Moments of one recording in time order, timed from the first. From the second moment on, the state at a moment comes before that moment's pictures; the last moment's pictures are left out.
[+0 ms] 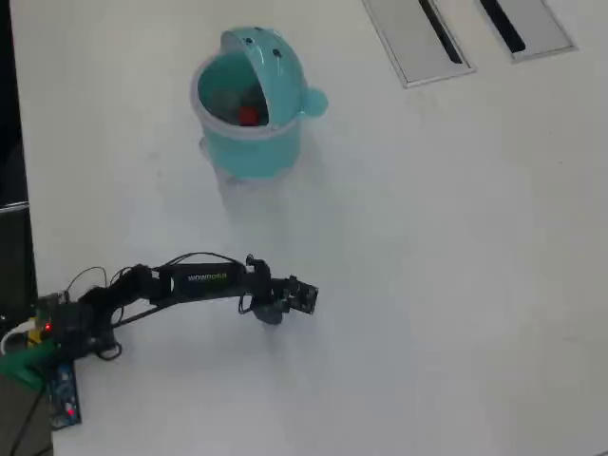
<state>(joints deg) 10.7 48.6 53.7 74.8 -69.3</state>
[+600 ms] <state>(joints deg) 6.7 59.5 50.6 74.8 -73.0</state>
